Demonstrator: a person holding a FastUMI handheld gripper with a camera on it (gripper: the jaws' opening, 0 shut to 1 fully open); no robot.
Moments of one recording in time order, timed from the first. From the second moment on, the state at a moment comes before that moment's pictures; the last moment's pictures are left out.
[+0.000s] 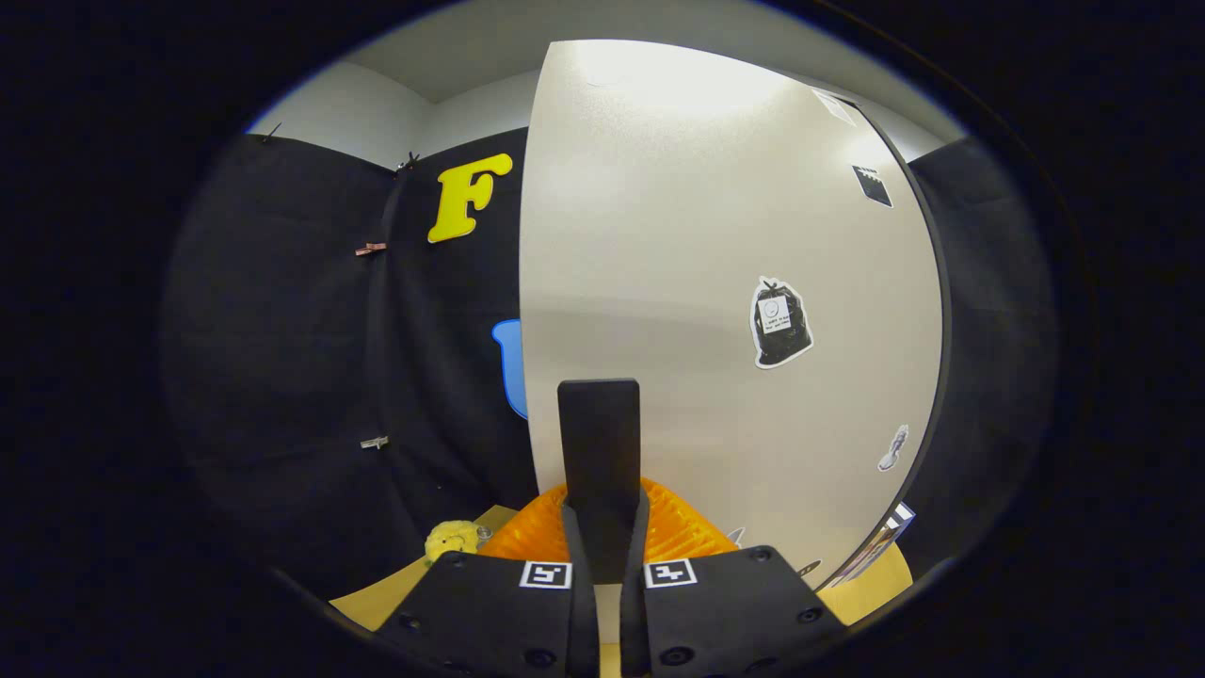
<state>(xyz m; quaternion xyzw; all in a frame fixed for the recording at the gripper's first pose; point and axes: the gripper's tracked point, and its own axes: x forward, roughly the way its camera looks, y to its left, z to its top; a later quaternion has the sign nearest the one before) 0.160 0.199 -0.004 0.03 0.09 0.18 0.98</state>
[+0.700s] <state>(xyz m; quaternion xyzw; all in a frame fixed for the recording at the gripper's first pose) 0.097 0.135 0.018 0.03 0.10 0.18 0.98</state>
